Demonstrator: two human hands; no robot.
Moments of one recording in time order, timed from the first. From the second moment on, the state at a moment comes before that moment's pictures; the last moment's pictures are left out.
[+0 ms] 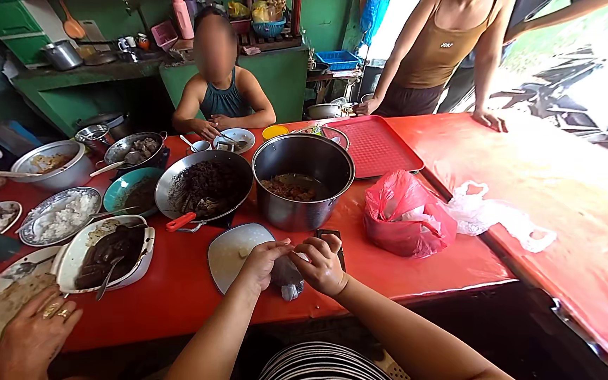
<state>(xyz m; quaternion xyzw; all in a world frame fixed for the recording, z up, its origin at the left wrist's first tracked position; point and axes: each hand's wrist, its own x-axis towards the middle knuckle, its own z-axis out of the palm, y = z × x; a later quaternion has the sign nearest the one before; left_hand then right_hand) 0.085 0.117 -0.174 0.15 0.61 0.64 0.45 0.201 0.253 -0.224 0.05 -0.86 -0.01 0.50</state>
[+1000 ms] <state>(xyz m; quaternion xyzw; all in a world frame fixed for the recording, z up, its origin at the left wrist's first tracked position) 0.076 0.116 -0.181 0.40 0.72 0.56 0.07 0.212 0.254 -0.191 -0.19 -0.55 0.80 0.13</state>
